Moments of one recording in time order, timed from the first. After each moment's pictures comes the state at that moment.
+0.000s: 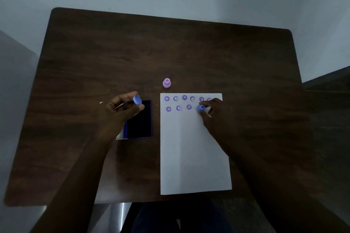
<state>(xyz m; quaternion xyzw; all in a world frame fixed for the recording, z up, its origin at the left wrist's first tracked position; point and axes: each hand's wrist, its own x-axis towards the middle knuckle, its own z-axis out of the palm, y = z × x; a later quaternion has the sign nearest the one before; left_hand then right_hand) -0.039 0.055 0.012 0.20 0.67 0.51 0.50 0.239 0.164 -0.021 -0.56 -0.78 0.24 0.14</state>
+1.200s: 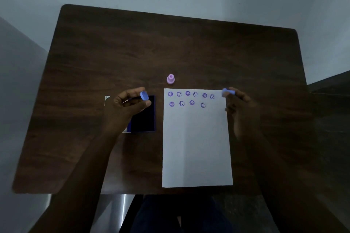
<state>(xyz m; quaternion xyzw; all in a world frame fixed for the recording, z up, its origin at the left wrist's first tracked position) -0.032 0.050 0.014 0.23 0.67 0.51 0.49 0.261 0.176 0.018 -0.64 -0.35 0.58 0.36</state>
